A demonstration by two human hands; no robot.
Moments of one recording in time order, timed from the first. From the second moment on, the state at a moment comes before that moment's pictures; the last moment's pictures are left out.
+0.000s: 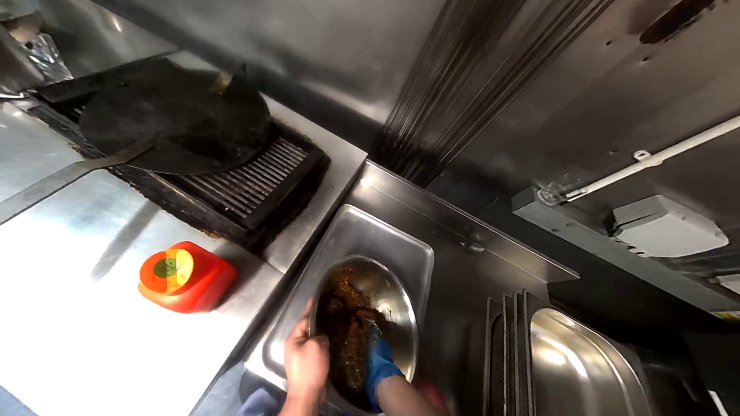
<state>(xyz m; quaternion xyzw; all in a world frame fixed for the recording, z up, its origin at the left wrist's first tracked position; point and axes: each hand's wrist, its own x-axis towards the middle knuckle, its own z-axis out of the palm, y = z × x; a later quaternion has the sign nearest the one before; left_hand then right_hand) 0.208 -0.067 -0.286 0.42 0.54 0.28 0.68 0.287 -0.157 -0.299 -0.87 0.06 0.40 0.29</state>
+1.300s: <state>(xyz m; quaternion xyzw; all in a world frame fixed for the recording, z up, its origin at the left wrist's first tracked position) 0.191 -0.021 -0.312 0.39 0.56 0.19 0.71 0.312 -0.154 -0.322 -0.70 -0.59 0.38 -0.10</state>
